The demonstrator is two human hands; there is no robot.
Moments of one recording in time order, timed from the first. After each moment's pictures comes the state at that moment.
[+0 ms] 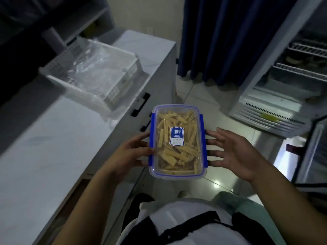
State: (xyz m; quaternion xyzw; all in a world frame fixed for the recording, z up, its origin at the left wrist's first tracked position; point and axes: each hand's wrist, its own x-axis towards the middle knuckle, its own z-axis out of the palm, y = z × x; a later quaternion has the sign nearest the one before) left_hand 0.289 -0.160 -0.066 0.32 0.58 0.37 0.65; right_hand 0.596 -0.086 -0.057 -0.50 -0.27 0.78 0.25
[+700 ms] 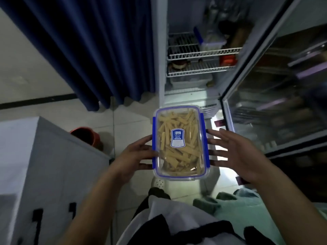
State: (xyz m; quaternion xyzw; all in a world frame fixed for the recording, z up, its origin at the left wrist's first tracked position) left_hand 0.544 0.190 -0.096 0.45 0.43 0.12 0.77; right_hand 0.831 0.061 -0.053 -0.61 -0.14 0.64 0.45
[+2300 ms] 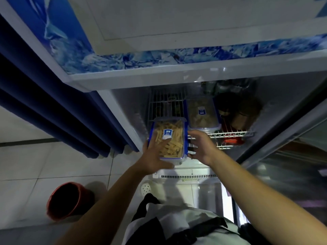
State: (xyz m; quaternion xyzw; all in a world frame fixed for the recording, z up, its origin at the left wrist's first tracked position) left_hand 0.922 0.533 -0.133 0.78 0.49 0.03 0.39; right_hand 1.139 0.503 -0.126 -0.56 -0.12 0.69 0.44
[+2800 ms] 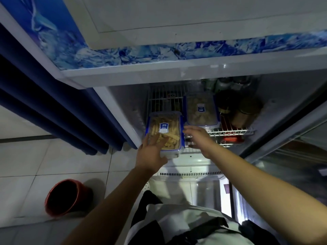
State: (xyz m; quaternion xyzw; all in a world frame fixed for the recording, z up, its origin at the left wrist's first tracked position) left_hand 0.932 0.532 -0.143 0.83 0.53 -0.02 0.18; right_hand 1.143 0.525 -0.134 -0.64 -0.29 0.59 0.40
